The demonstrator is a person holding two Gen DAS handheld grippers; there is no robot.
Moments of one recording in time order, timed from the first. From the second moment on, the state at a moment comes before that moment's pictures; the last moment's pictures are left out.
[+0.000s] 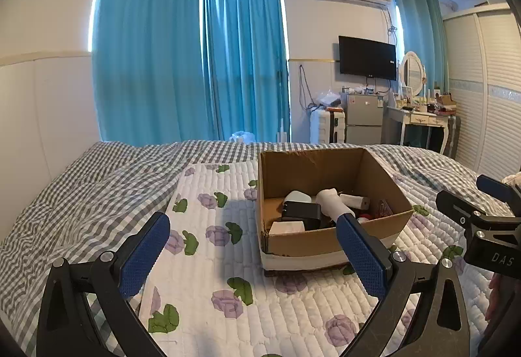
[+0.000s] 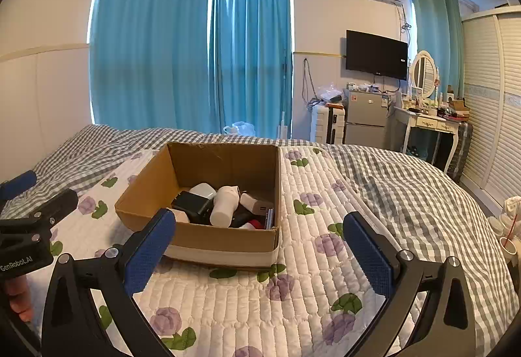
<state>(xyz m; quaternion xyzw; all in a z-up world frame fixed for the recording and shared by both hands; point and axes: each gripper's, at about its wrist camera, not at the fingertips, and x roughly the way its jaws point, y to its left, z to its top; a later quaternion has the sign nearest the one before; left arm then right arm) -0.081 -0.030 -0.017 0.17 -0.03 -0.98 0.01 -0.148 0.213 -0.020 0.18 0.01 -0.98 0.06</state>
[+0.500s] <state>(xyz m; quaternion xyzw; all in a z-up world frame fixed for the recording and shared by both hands) -0.081 -0.031 -0.019 0.17 -0.03 -0.98 0.02 -0.151 0.212 -0.023 0.20 0.01 -0.98 0.05</state>
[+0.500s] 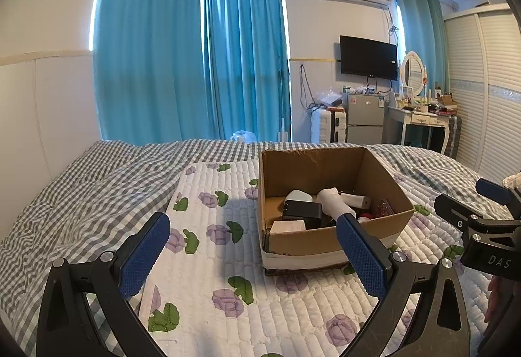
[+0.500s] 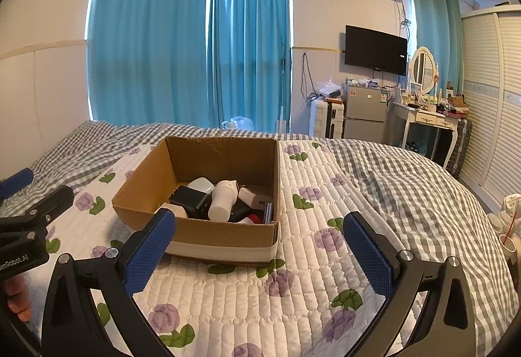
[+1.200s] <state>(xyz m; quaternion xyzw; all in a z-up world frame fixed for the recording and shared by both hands) -0.079 -0.028 -0.020 0.18 -0.03 -0.98 0.02 -0.152 0.212 -0.026 0.20 0.01 -0.98 0.05</state>
